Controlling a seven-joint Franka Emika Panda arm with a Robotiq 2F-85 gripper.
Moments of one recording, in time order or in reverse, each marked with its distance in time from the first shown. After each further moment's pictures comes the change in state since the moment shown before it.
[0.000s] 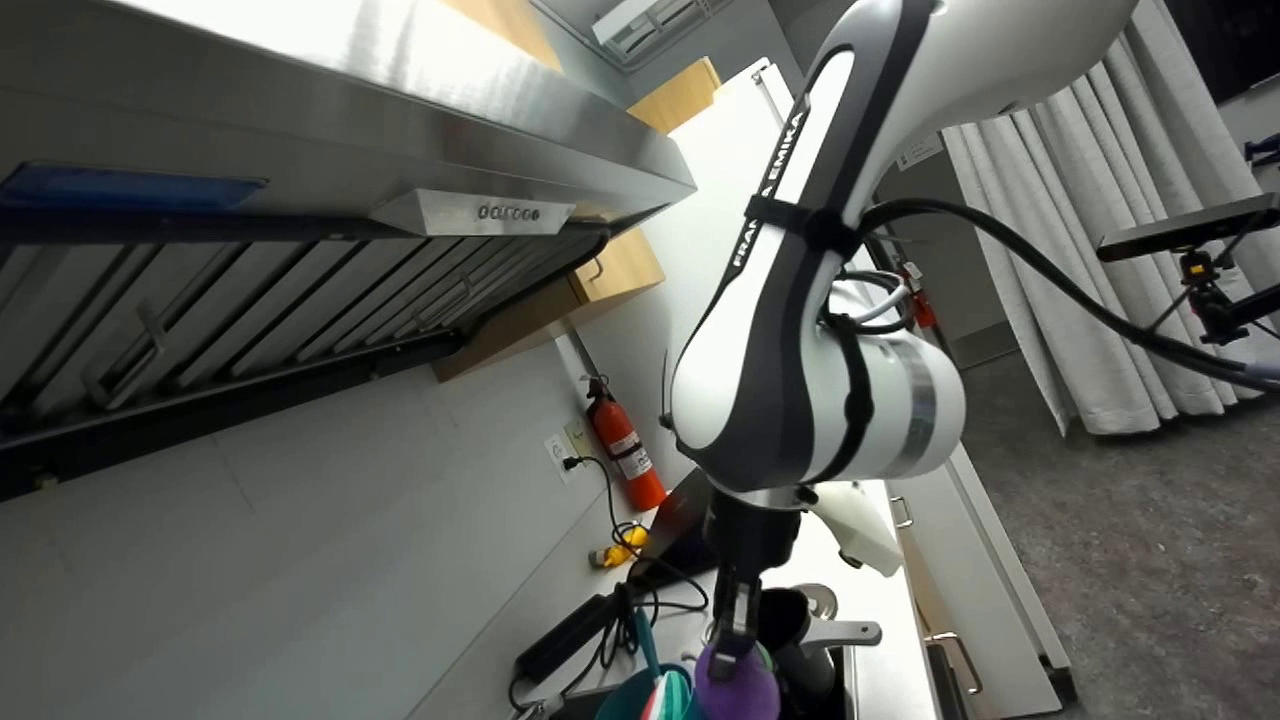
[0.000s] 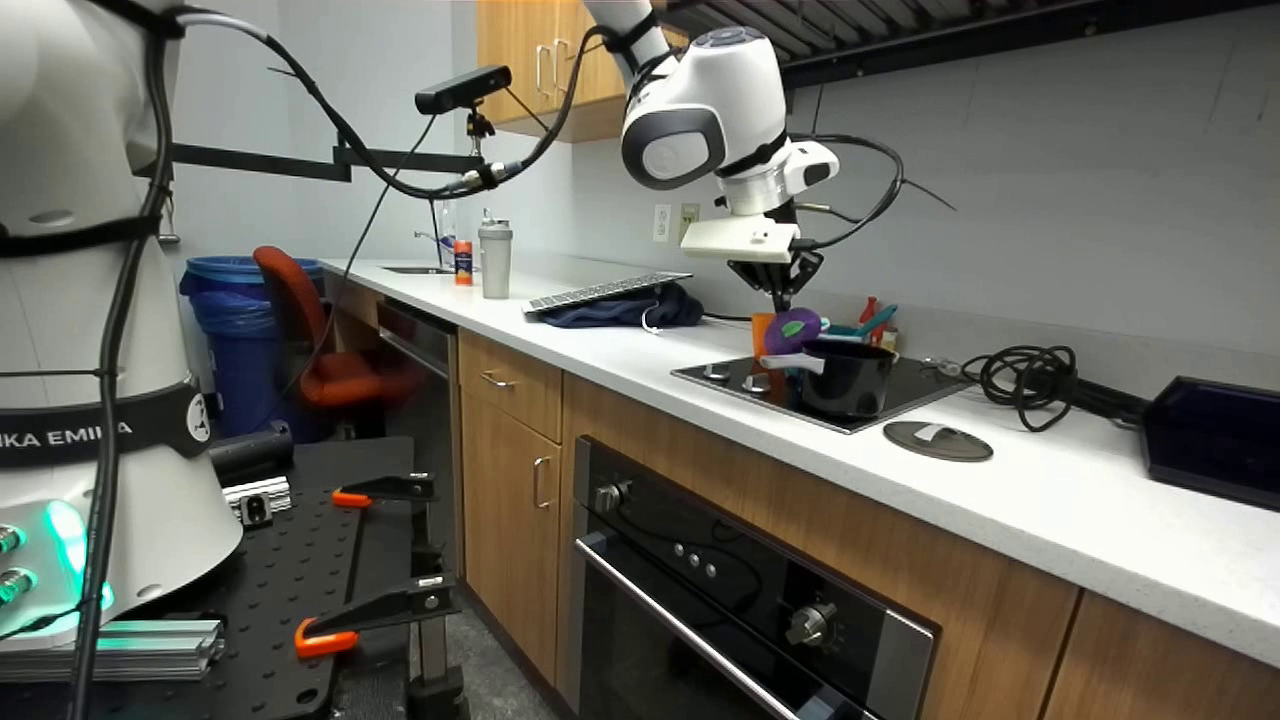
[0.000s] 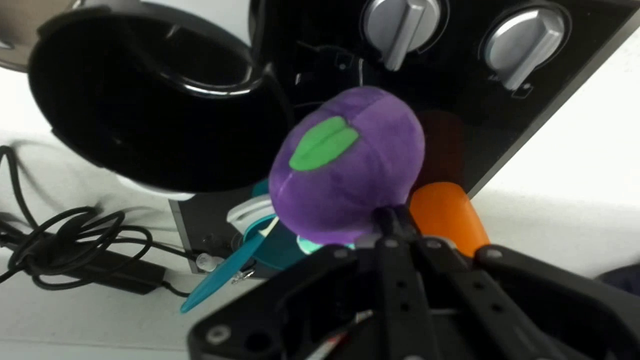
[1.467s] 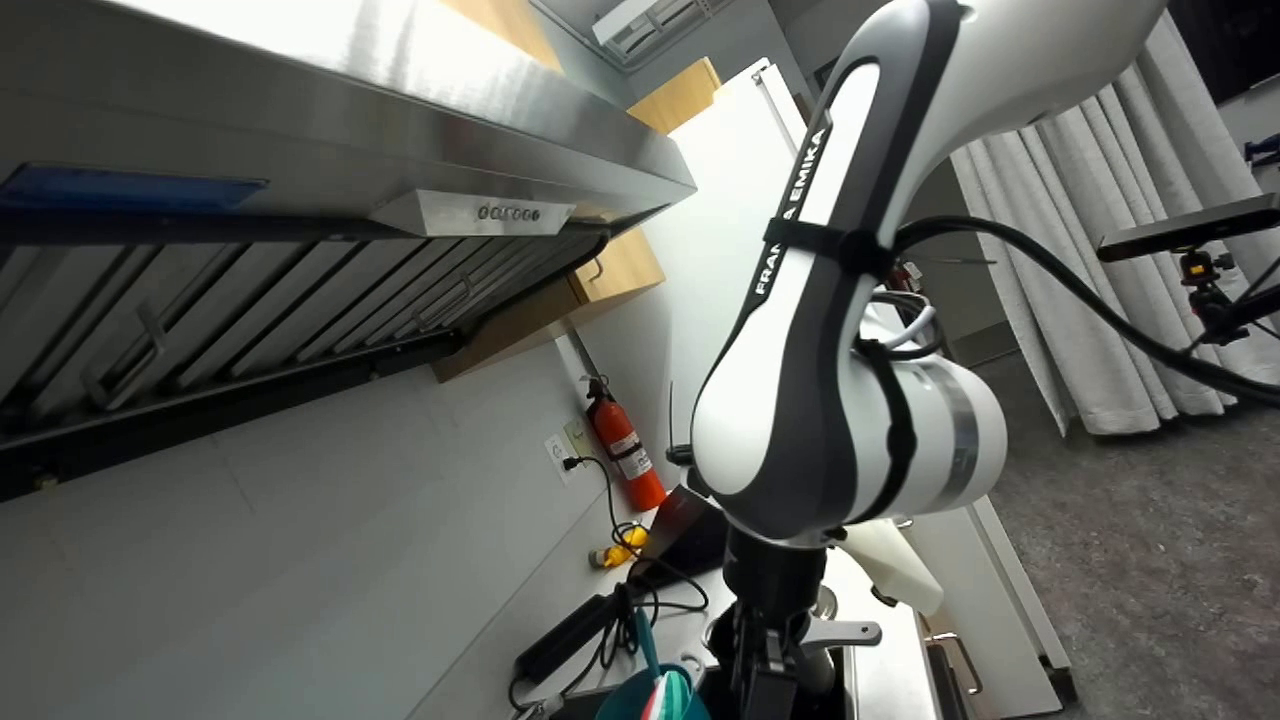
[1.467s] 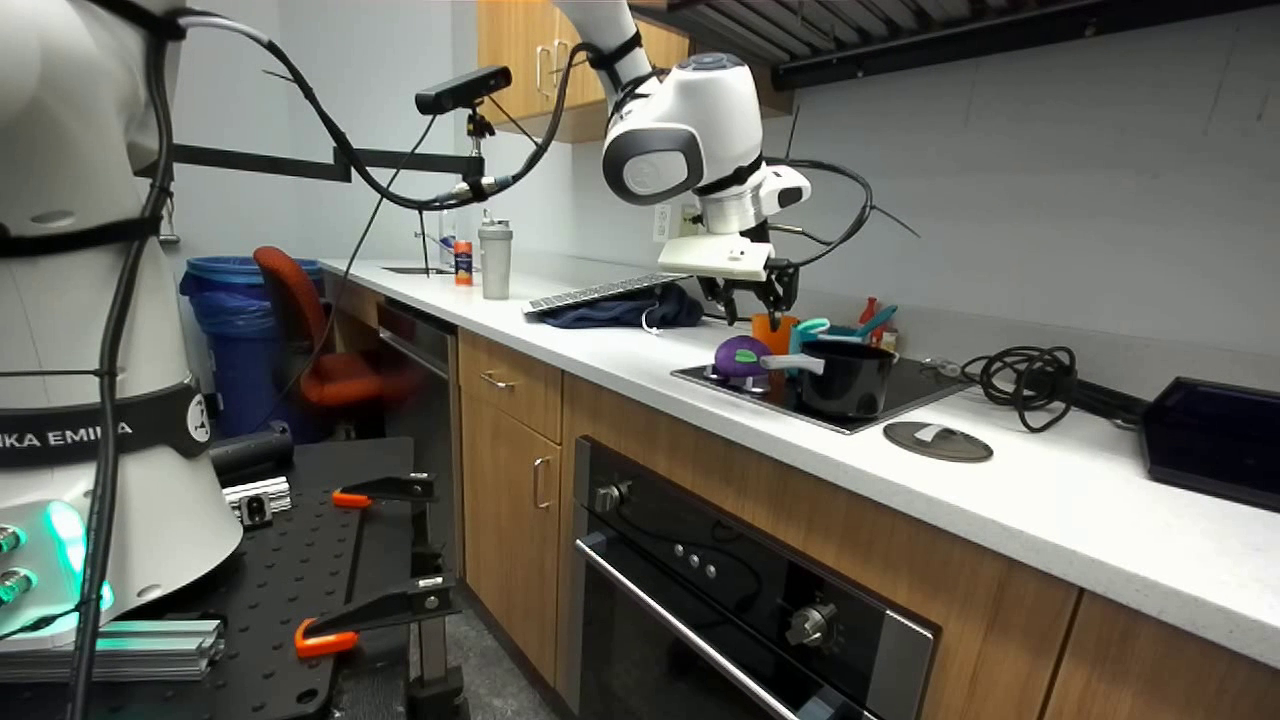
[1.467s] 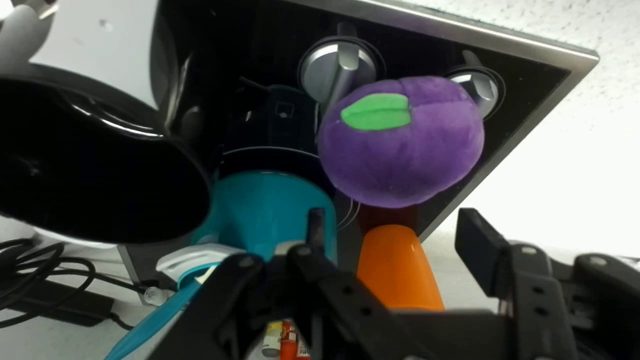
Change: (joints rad) arm 0.005 0.007 0.034 -0.045 -0.011 0.000 -0.016
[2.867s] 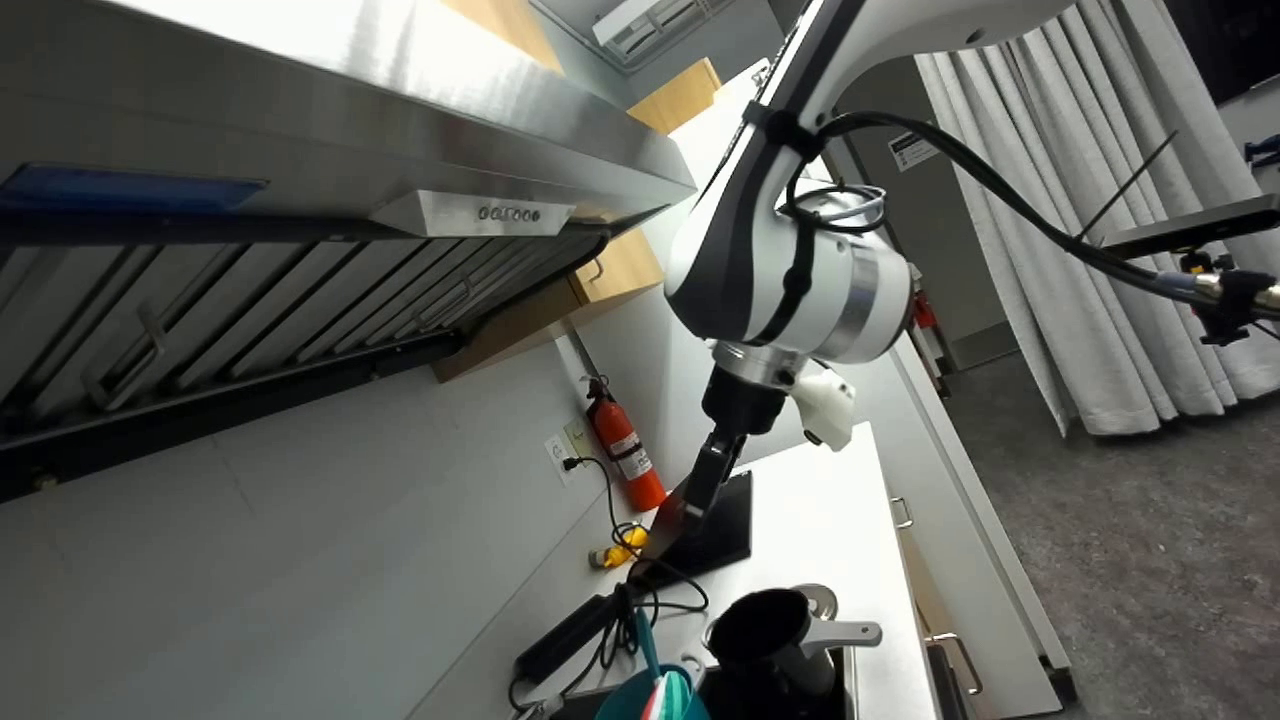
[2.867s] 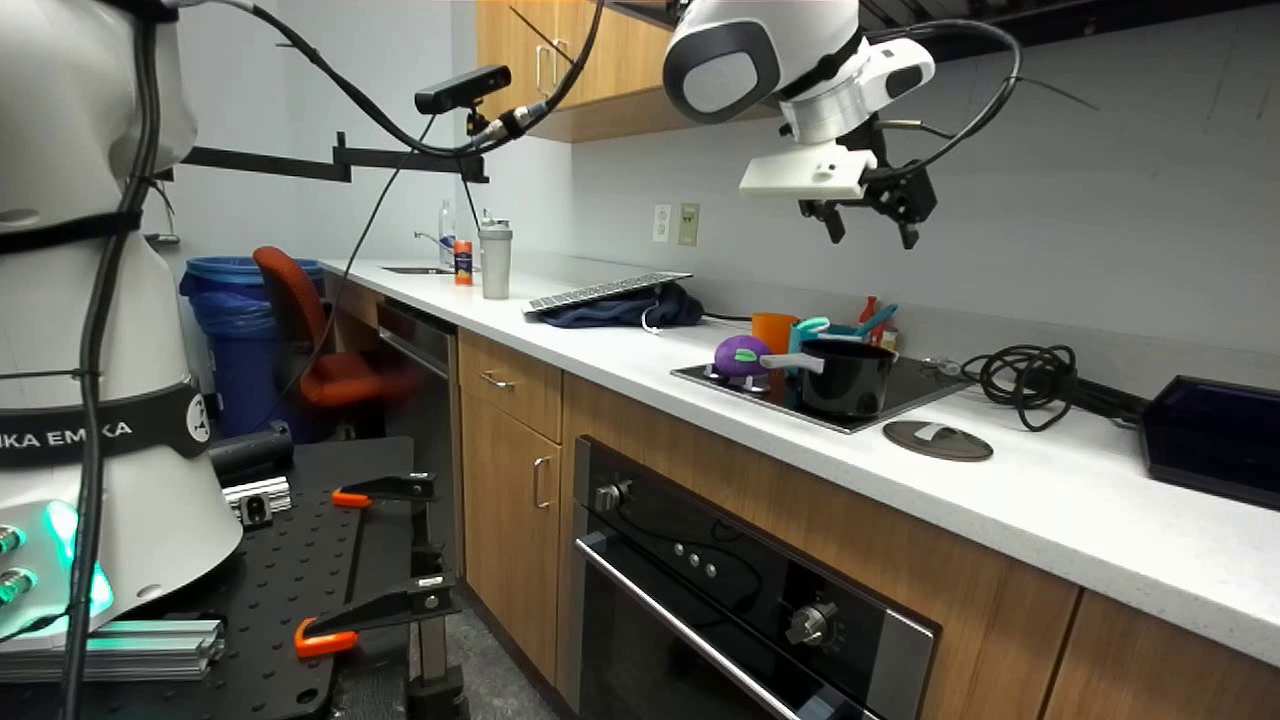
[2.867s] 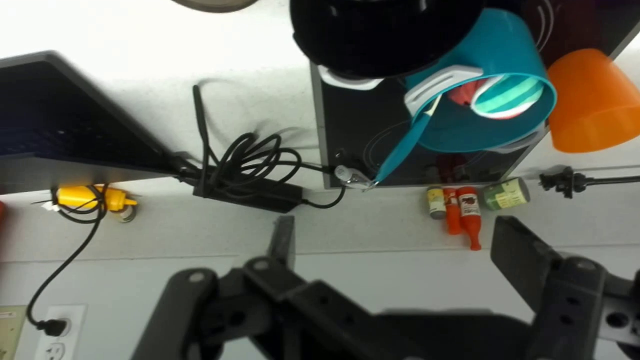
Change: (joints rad) arm -0.188 -0.101 -0.001 0.100 0.154 0.000 -0.016
